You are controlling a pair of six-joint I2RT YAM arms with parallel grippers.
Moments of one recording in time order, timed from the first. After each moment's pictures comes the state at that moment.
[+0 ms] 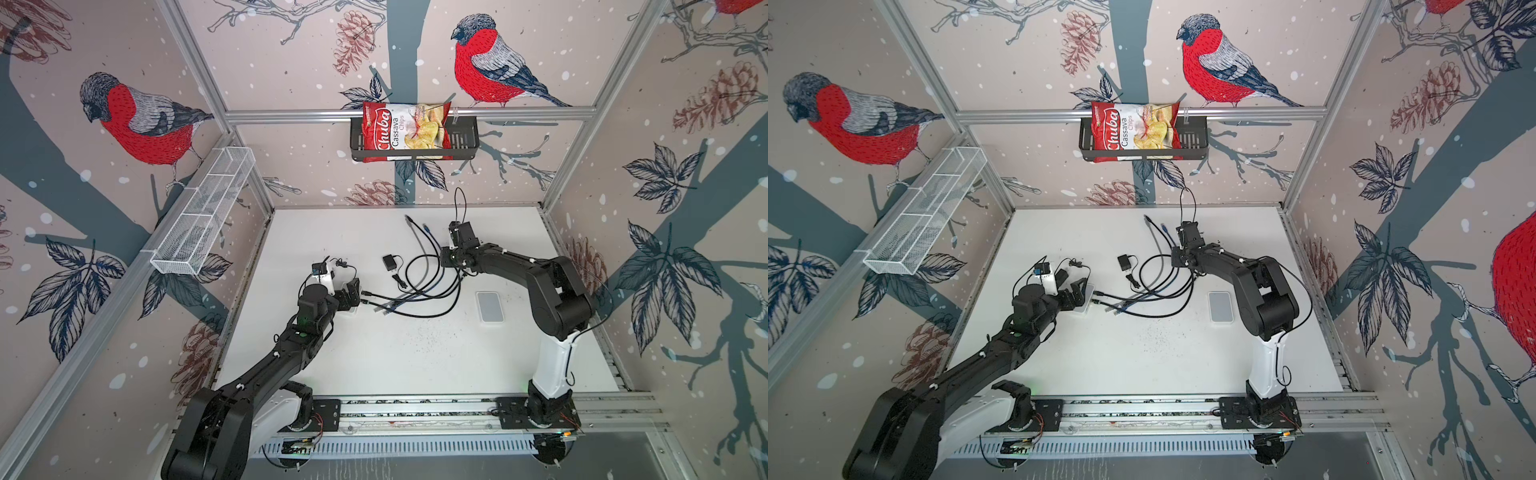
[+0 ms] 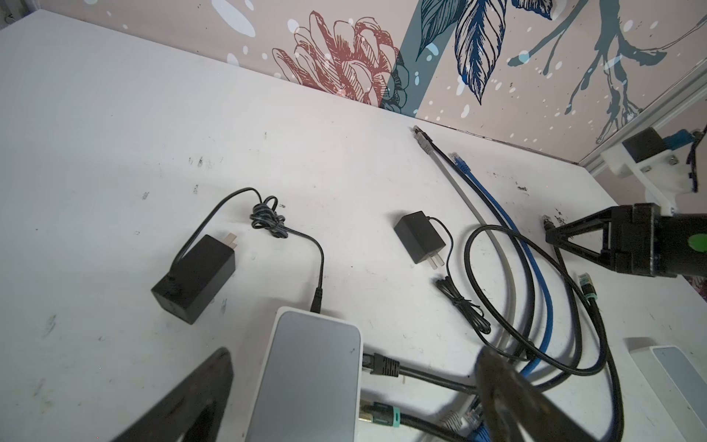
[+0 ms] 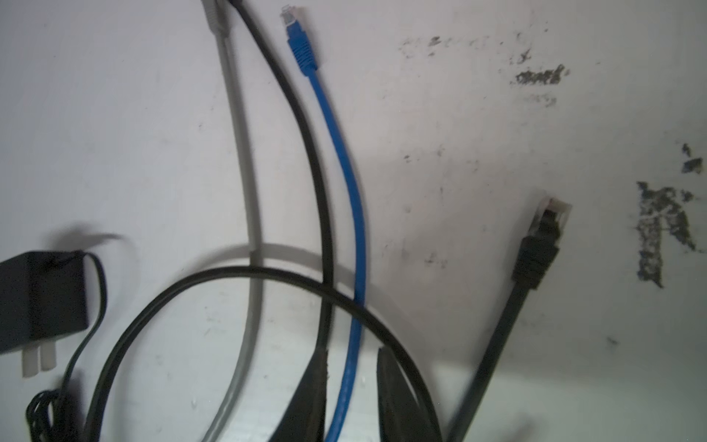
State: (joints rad) left arm -0.30 1.03 0.30 0.35 -0.01 -0.37; right arm 0.45 1.99 1.30 -0.21 0.04 0.31
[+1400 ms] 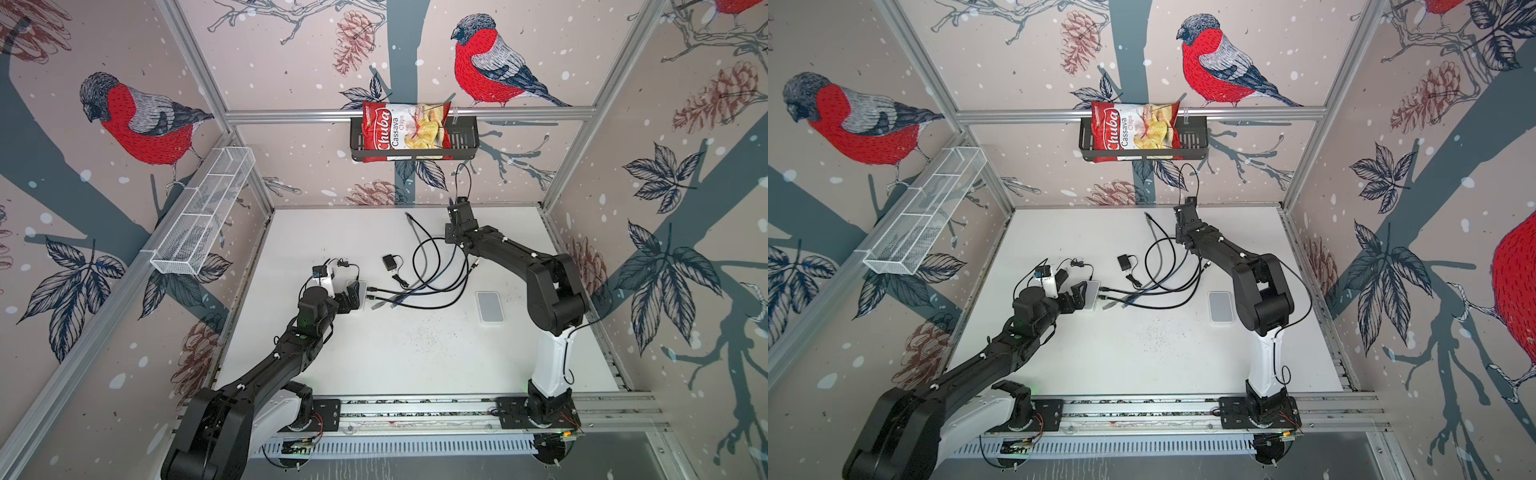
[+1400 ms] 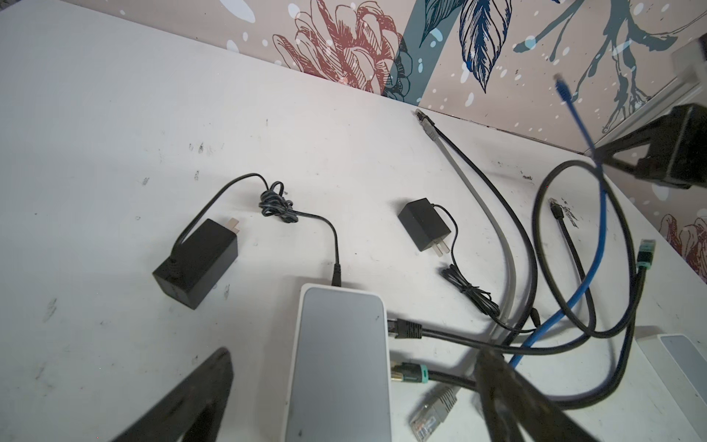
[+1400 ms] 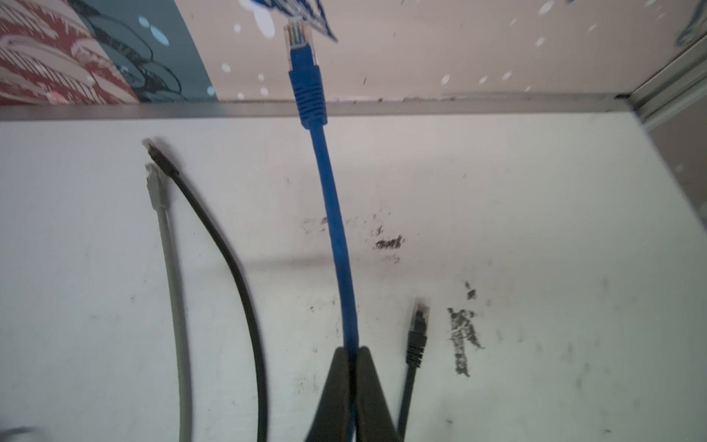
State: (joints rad) left arm -0.30 1.03 0.27 0.36 0.00 -0.36; right arm 0.46 1.97 1.51 -0.27 0.41 0.24
